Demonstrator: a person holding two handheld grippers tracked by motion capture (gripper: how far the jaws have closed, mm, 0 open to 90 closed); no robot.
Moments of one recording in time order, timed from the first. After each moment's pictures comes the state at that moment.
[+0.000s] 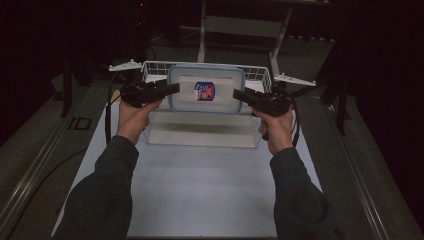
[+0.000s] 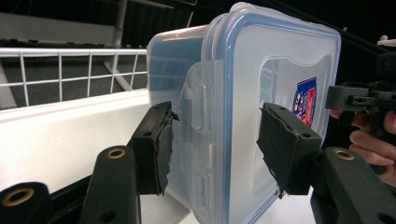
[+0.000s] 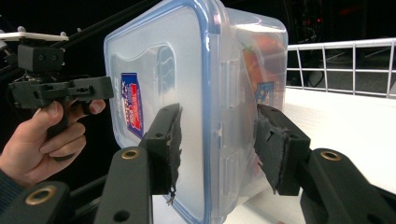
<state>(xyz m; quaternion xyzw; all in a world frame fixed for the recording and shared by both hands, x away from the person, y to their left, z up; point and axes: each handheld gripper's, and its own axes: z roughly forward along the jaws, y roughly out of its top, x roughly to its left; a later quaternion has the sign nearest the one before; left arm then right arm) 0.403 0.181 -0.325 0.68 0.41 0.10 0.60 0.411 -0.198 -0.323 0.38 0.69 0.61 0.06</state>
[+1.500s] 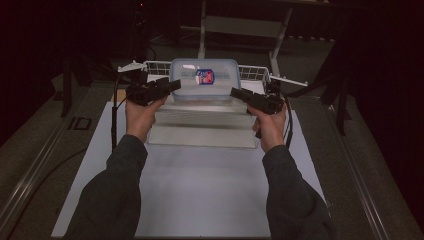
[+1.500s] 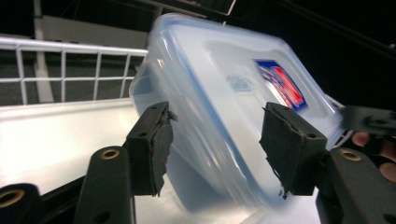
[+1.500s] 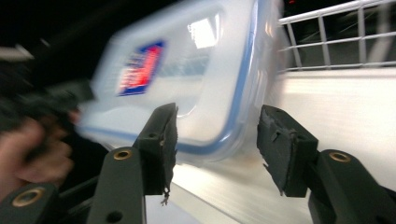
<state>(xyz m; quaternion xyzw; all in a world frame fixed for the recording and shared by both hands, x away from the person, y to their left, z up) 0.417 0.172 -0.339 0.65 0.46 0.14 0.59 0.431 -0.191 -0.341 0.45 0.66 0.60 0.04</state>
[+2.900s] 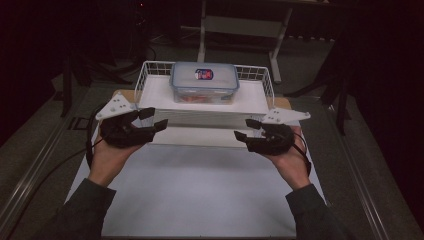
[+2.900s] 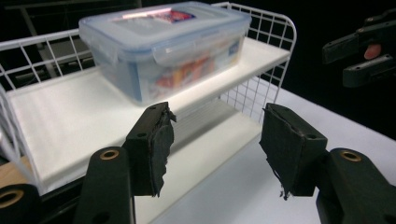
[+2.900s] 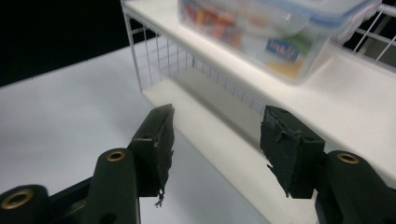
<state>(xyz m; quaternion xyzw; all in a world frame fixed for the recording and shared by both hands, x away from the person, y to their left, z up) 0.284 0.188 -0.335 0.75 0.35 0.23 0.52 0.316 -0.194 -0.338 0.27 0.82 0.46 0.20</state>
